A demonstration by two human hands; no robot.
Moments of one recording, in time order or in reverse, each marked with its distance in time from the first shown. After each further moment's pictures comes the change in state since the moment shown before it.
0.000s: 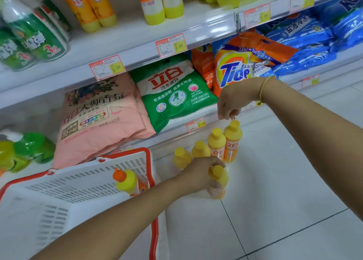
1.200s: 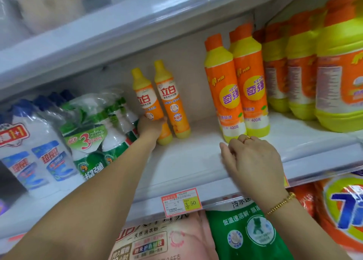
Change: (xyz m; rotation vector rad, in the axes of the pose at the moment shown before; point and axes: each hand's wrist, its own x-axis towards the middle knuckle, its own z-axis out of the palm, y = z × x) left_hand 0.048 -0.009 -0.461 -0.301 1.374 -0.129; right_hand 0.137 -0.119 -0.094 -0.122 1.645 -0.223
